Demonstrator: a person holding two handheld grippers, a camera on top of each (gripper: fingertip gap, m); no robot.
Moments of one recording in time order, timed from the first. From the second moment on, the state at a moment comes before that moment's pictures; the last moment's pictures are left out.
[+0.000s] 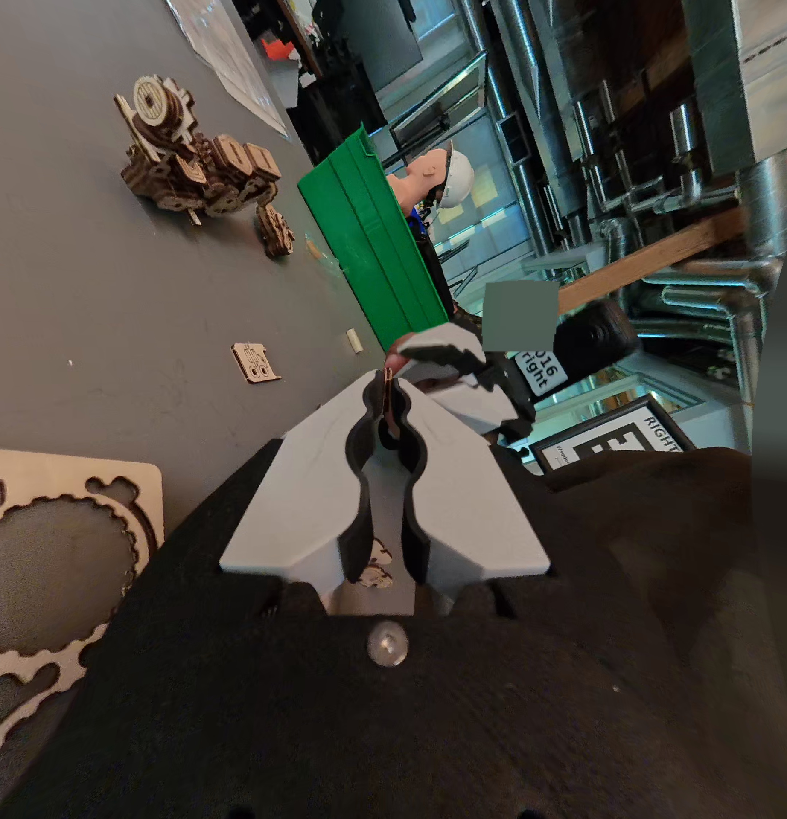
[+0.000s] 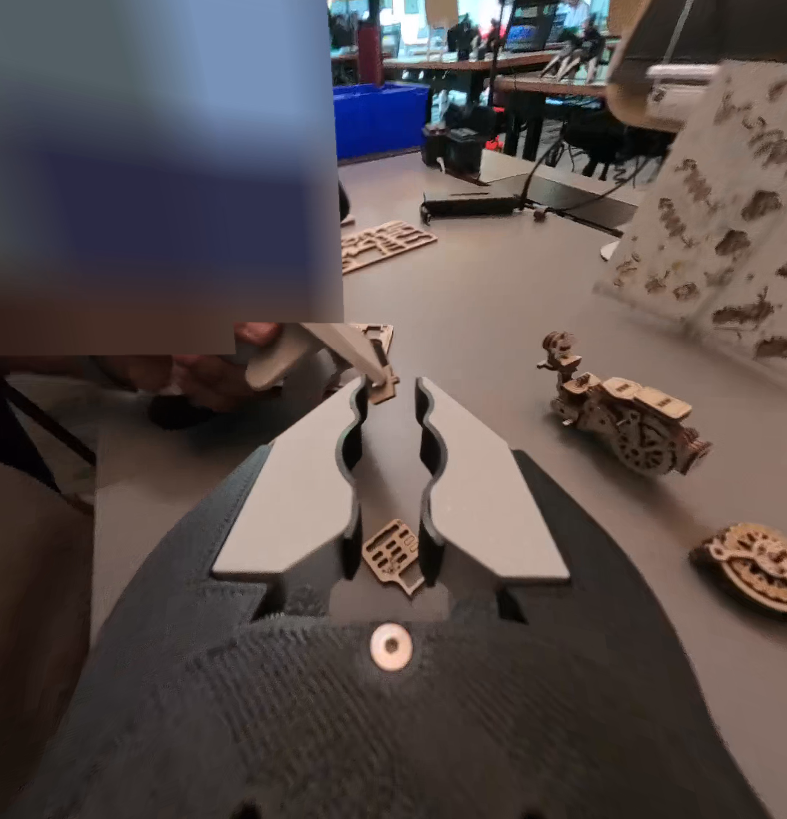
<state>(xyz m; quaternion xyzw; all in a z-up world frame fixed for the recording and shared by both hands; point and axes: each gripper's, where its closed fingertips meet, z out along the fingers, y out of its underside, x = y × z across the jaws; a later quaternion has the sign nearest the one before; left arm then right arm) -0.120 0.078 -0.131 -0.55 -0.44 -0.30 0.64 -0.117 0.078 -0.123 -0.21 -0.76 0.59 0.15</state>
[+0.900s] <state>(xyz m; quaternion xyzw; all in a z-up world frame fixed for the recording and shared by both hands) -0.113 0.082 -0.136 -0.58 -0.42 -0.31 0.63 -0.117 0.075 -0.147 -0.13 -0.81 0.50 0.27</state>
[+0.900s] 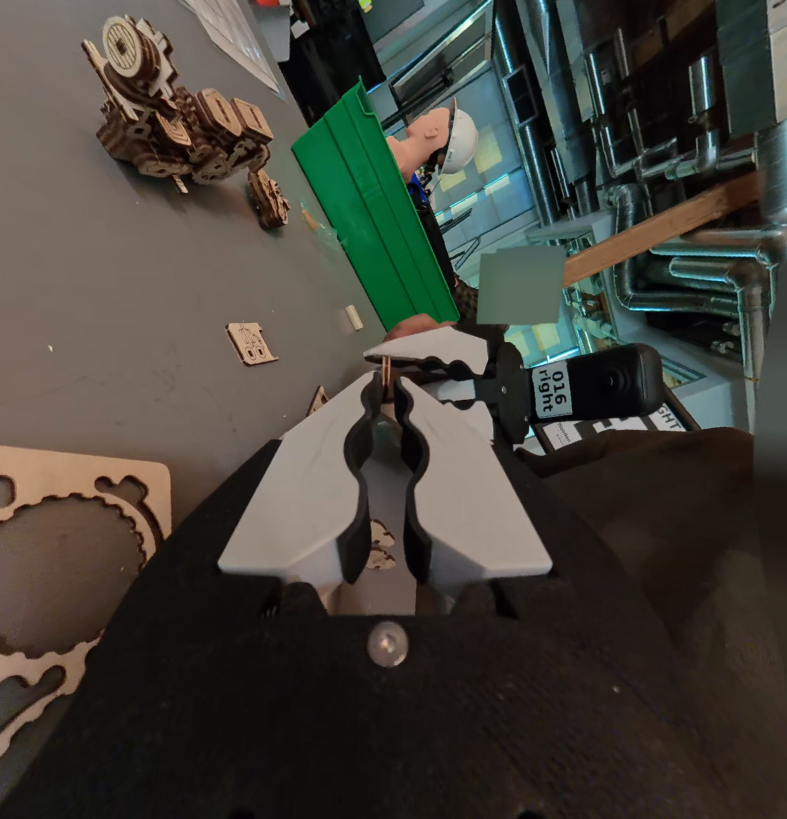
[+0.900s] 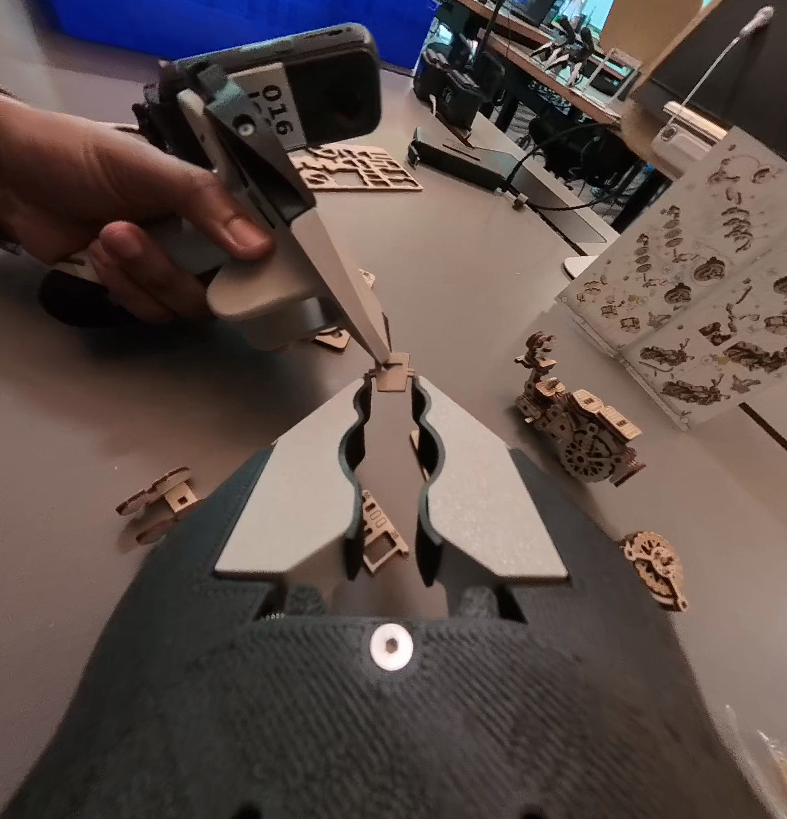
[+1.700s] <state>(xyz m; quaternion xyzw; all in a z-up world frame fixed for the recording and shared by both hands) -0.113 0.081 -0.133 -0.57 -0.42 -0.31 0.63 -0.115 0.074 -0.144 -0.15 -0.80 0.52 0.24</state>
